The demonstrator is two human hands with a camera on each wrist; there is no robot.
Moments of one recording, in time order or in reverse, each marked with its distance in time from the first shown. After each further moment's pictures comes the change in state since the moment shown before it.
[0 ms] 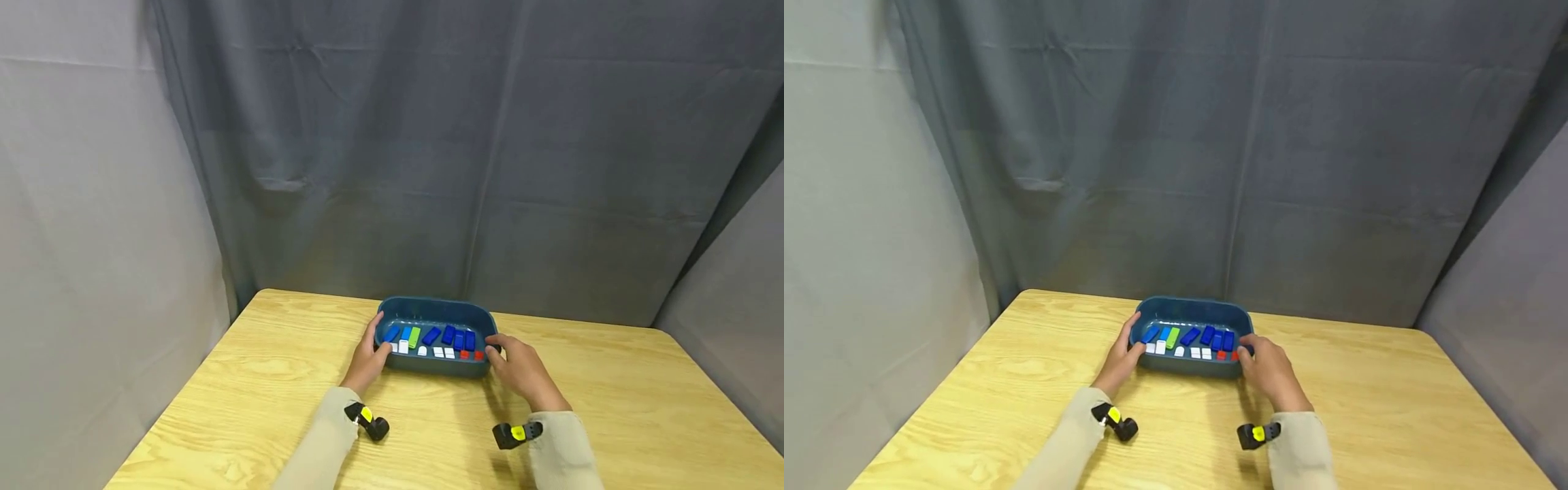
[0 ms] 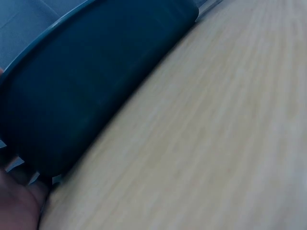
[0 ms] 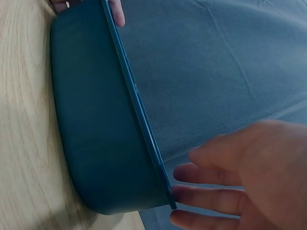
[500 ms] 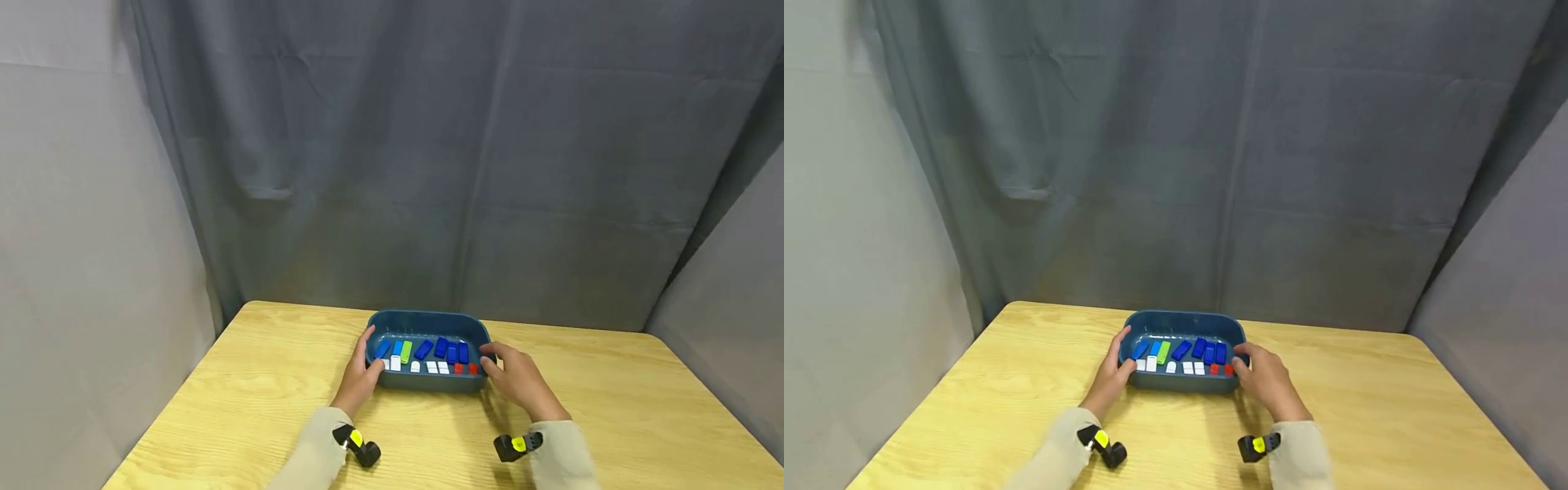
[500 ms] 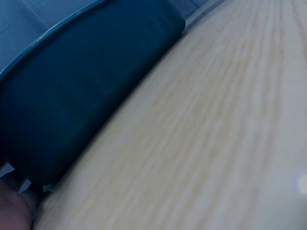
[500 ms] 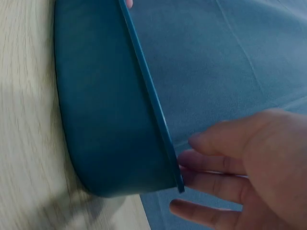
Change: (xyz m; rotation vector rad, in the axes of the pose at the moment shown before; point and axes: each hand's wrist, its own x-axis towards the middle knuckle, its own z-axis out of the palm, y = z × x) left_hand -0.032 0.002 -0.006 -0.031 0.037 0.014; right_hand -0.009 0.003 0.008 0.033 -0.013 -0.018
